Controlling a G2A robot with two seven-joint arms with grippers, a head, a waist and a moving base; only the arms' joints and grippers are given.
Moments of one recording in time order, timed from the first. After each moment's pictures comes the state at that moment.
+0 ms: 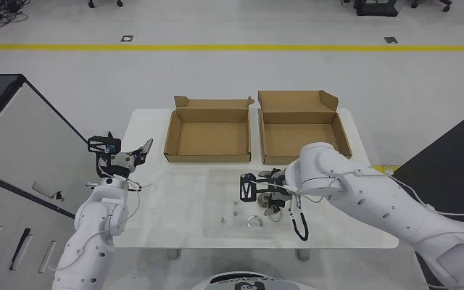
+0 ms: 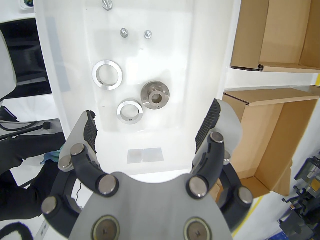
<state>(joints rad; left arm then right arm) 1.73 -1.15 -1.60 -1.80 1.33 0.00 0.00 -0.82 -0.86 0.53 -1.91 -0.65 -0.53 1.29</state>
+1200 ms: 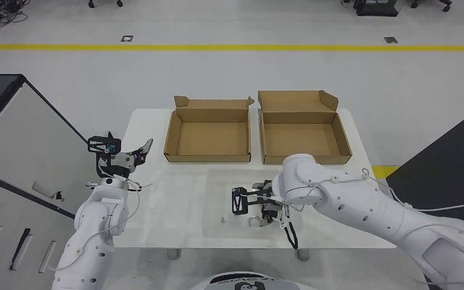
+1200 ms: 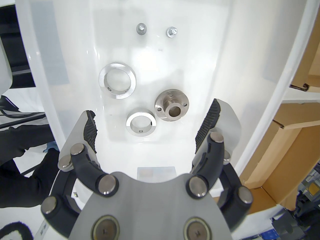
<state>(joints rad) 1.73 -1.15 -1.60 -1.80 1.33 0.00 0.00 -0.78 -0.94 0.39 -1.84 -0.69 -0.50 1.32</state>
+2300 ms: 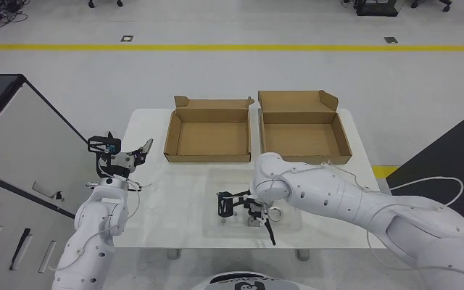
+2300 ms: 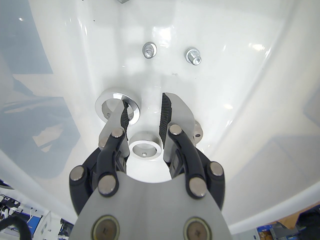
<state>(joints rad) 1.73 -1.15 -1.60 -1.80 1.33 0.00 0.00 -0.64 -1.15 0.18 -1.56 -0.60 -0.46 1.36</state>
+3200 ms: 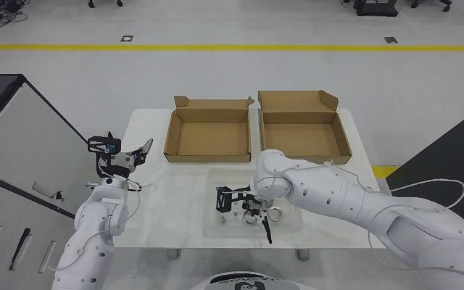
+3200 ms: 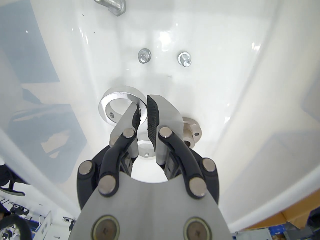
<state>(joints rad) 1.73 -1.15 -1.60 -1.80 1.33 0.00 0.00 -0.66 -1.13 0.25 -1.61 -0.58 -0.40 1.38</state>
